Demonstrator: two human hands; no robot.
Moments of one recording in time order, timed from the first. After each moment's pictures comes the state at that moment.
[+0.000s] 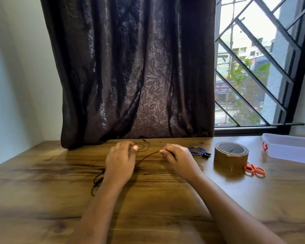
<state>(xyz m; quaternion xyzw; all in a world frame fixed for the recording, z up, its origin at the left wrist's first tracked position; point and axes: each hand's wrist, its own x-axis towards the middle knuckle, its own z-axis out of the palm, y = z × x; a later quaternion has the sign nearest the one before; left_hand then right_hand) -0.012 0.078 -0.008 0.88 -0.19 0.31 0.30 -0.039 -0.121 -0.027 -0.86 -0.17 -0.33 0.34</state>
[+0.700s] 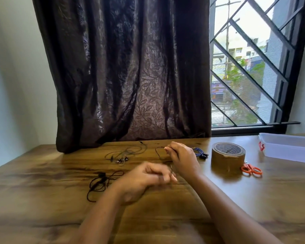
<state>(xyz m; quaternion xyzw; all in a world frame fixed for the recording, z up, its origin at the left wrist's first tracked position) -0.054 0.049 0.003 0.70 -0.39 -0.22 0.55 -0.040 -0.133 -0.026 -0.85 -0.08 -0.39 0.34</state>
